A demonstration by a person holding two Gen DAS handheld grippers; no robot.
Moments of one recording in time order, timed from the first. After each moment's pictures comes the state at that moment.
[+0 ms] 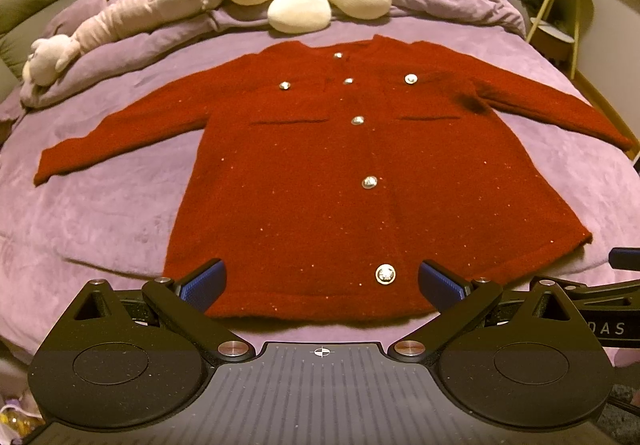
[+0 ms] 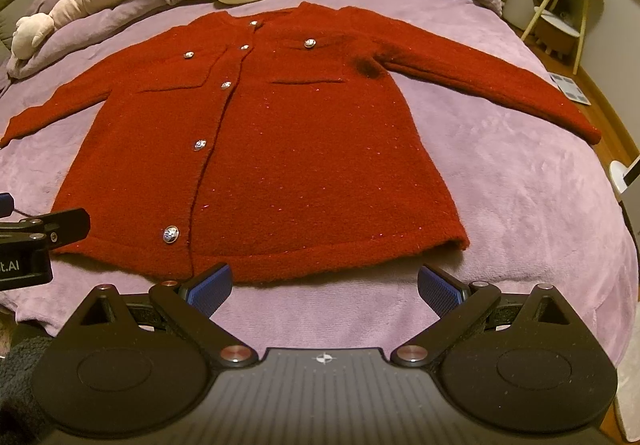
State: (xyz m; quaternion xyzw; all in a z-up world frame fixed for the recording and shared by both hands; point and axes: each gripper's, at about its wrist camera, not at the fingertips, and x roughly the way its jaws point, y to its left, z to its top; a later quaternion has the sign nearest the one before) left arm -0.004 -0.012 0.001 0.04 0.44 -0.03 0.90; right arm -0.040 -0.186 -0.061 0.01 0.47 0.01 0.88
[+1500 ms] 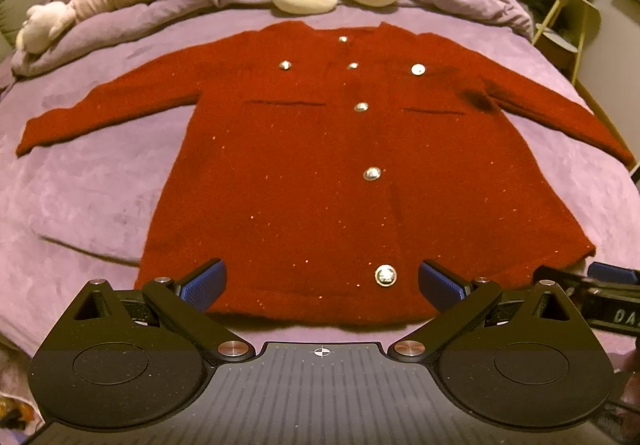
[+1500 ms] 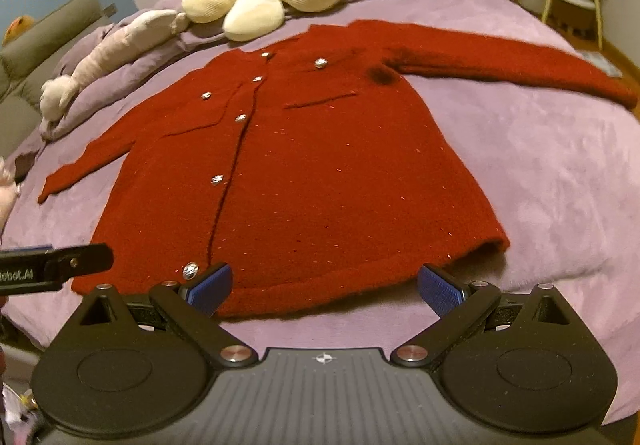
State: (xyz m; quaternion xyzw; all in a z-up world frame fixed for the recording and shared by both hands) left arm 0.015 0.003 -0.023 0.00 0.46 -0.03 0.89; right arm -0.033 -0.224 -0.090 0.12 0.43 0.06 0.89
